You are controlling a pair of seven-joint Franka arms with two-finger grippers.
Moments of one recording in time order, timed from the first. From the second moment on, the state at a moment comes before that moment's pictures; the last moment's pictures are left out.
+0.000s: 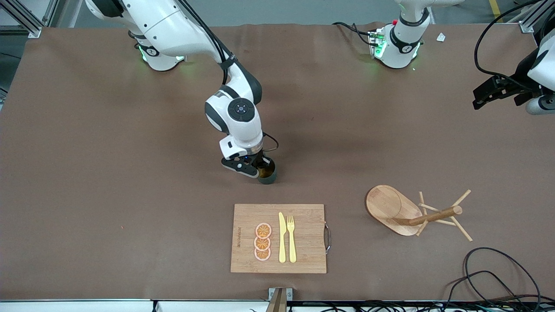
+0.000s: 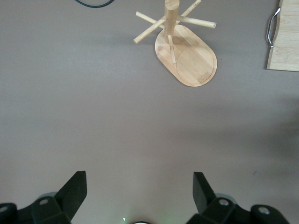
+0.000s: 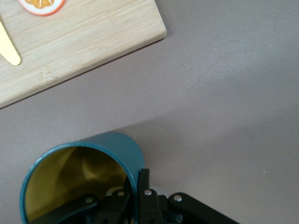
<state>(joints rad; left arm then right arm) 0.00 -0.03 -0.08 -1.54 0.04 1.49 -0.14 0.63 0.64 0.07 -1.69 -0.18 2.42 1.20</state>
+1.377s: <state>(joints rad) -0.01 -0.03 -0.08 -1.54 0.04 1.49 -0.14 0.41 0.40 0.05 -1.83 -0.18 2.28 0.38</state>
